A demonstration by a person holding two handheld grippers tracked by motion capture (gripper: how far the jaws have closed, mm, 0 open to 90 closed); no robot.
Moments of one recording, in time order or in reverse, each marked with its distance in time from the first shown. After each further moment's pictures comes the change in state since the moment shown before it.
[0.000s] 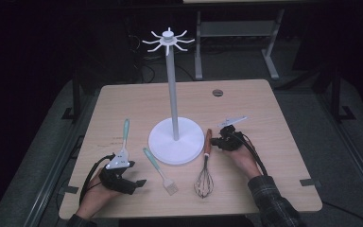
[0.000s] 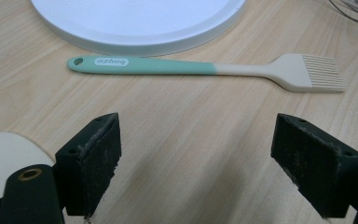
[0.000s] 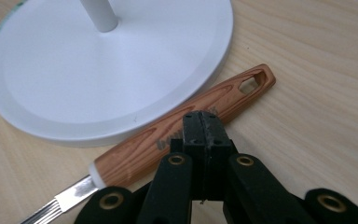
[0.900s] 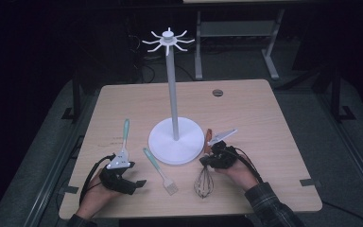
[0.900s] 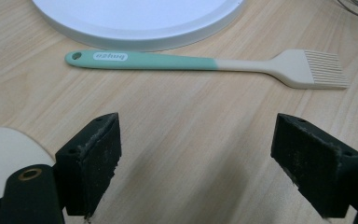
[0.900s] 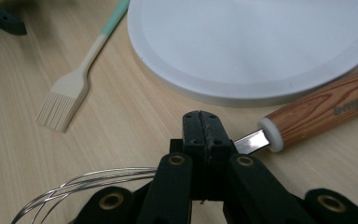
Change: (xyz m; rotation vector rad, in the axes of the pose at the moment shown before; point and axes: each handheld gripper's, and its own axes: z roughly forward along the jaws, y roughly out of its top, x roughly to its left) left arm 0.000 0.000 0.001 0.017 0.000 -0.004; right arm 0.063 -0.014 -0.014 0.094 0.180 -0.100
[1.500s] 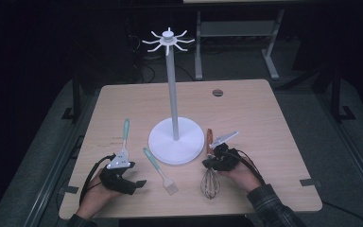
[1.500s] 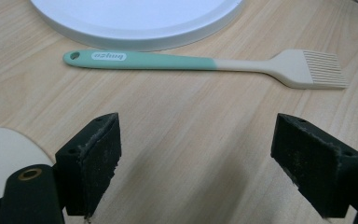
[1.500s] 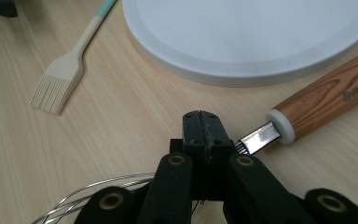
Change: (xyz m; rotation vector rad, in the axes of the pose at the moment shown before) left arm 0.000 0.000 0.000 0.001 -0.005 -0.002; right arm 0.000 -0.008 -0.005 0.025 -0.022 0.005
